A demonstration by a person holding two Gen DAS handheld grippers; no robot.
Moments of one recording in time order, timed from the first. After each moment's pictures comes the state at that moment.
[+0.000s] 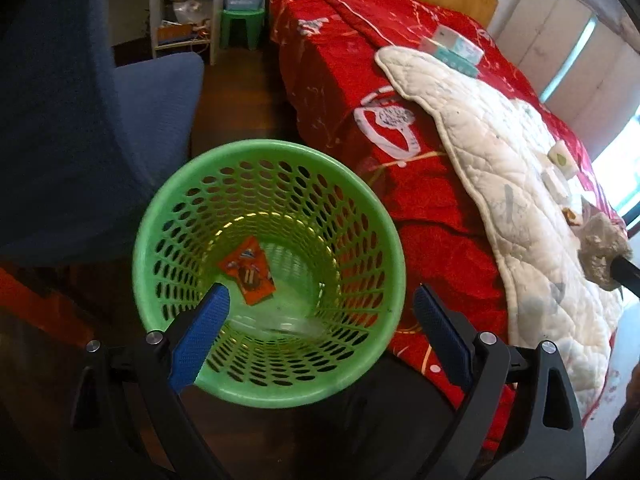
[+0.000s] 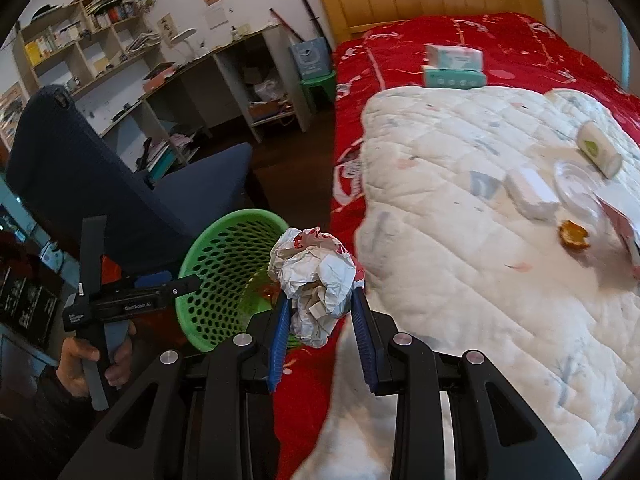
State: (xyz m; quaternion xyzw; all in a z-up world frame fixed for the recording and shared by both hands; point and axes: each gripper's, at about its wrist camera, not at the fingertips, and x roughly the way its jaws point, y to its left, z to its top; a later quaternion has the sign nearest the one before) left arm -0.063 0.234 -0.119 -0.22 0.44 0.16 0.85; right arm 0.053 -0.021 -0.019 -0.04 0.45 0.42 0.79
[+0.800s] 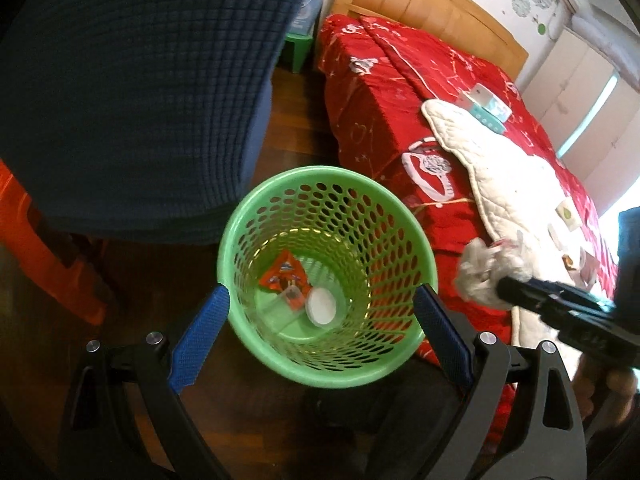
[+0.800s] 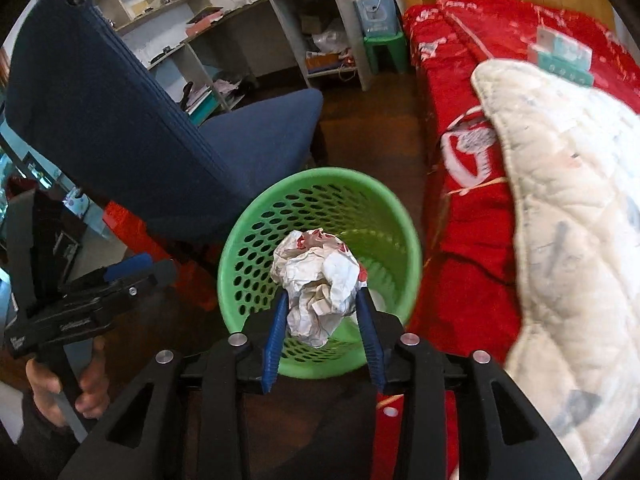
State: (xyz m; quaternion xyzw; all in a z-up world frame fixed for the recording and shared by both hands) left arm -0.135 0.275 -0.096 -0.27 0.39 0.22 0.85; right arm 0.017 0.121 -0.066 -0.09 0.49 0.49 0.72
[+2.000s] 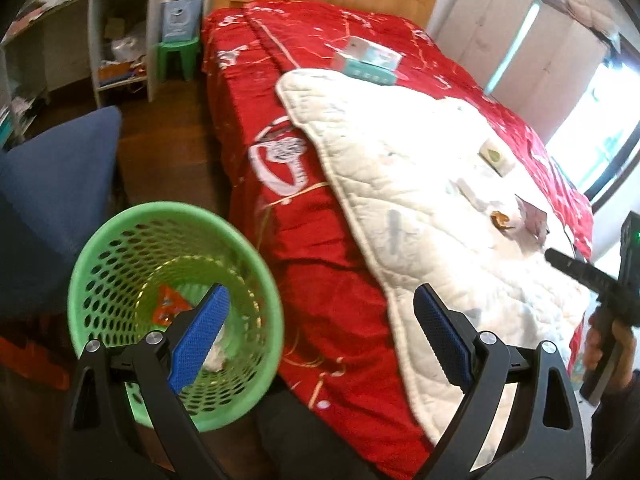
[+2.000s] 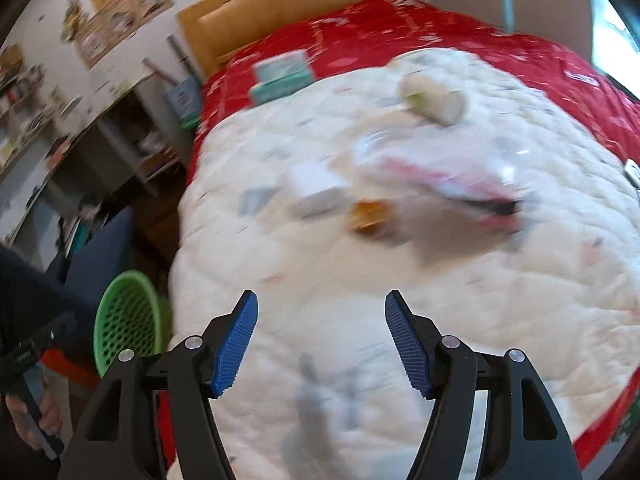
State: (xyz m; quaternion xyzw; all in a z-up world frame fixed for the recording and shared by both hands) left arm 0.010 0.148 -0.070 -0.19 0.42 0.07 0.89; right arm 0.144 -0.176 -0.036 0.04 0.46 0.22 0.86
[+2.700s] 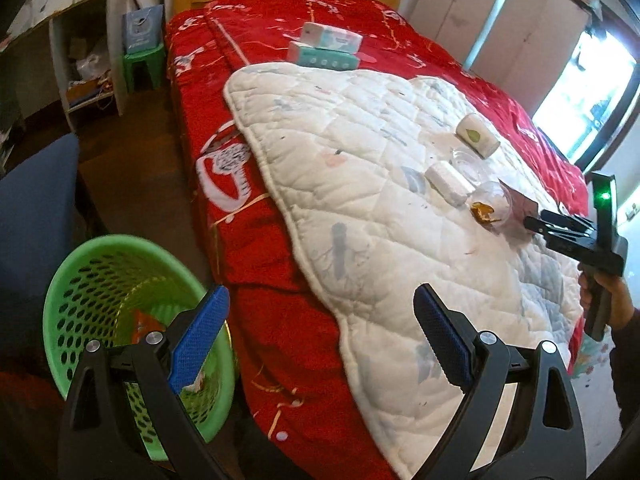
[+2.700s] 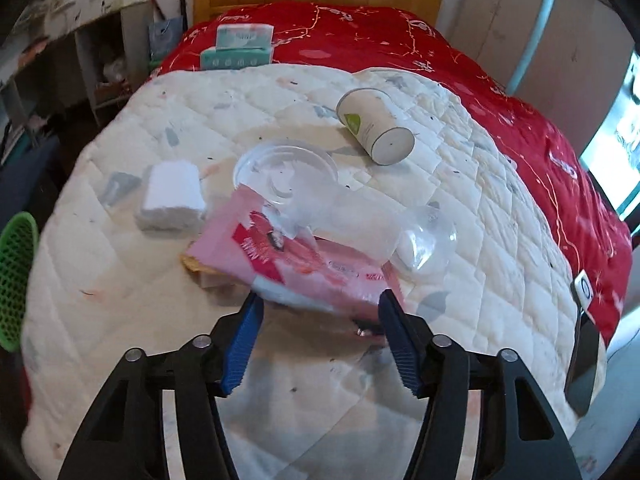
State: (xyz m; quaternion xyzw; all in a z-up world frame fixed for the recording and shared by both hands) left arm 0.068 0.105 -0.070 -0.15 0.44 0.03 0.89; right arm 0.239 -0.200 -0.069 -0.18 0.44 0.18 0.86
